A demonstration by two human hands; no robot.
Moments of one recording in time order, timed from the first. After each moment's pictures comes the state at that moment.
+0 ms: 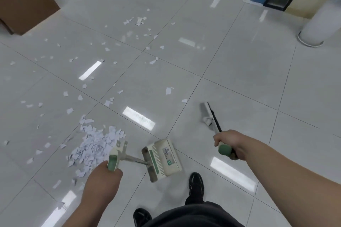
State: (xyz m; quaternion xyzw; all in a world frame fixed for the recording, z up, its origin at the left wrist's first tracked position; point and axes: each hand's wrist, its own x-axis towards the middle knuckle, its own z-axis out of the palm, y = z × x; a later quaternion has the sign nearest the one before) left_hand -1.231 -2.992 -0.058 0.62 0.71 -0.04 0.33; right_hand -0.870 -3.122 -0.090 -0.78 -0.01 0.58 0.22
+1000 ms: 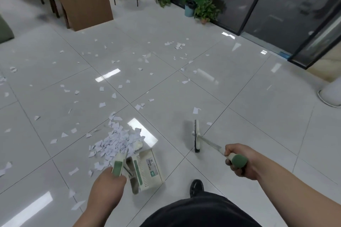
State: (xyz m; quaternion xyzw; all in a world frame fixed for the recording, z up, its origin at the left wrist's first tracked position) left_hand -1.483 -2.959 -0.053 0.53 0.74 0.08 0.41; right_hand -1.101 -3.038 -0.026 -0.76 -0.01 0.59 0.27
